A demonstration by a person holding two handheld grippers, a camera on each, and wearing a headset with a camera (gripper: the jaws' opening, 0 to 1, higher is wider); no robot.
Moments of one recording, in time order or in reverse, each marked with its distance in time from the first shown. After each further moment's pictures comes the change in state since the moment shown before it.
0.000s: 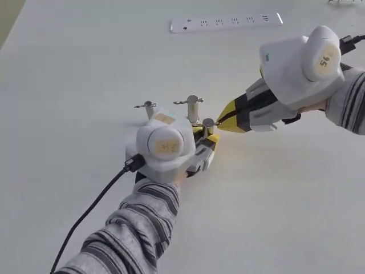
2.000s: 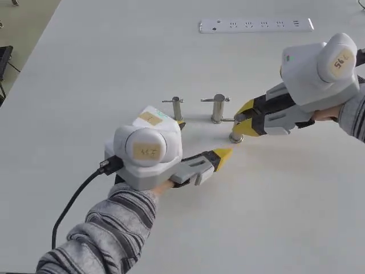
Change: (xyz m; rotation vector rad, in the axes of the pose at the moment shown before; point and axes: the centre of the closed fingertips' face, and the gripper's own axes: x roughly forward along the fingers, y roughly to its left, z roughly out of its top) left arm -0.069 0.026 0.008 0.043 -0.007 0.032; right arm 0.014 -0.009 0.001 0.133 -0.012 -0.028
